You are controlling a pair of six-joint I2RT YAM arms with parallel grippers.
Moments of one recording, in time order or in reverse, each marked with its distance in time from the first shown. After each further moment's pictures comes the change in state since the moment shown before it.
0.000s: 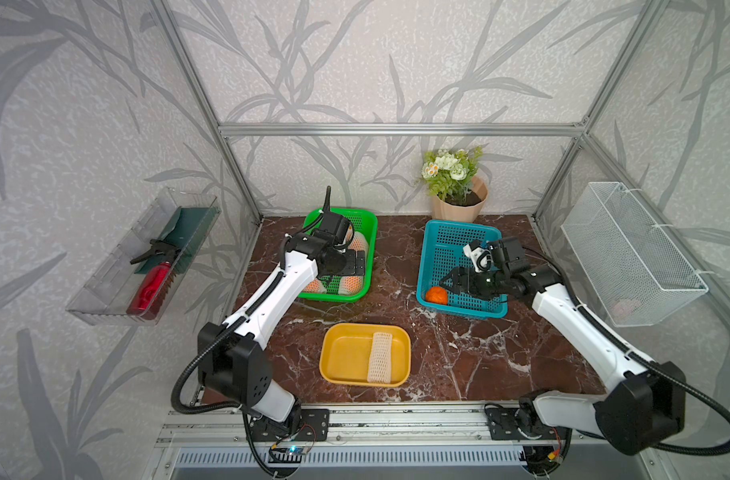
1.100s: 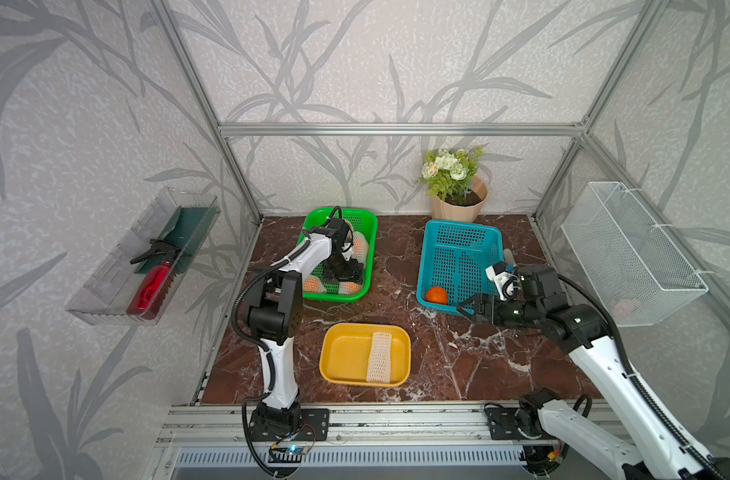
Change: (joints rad) left arm 0.108 0.449 0.142 -0.026 0.224 0.222; right arm 0.001 -0.352 -0.120 -0.176 0.018 0.032
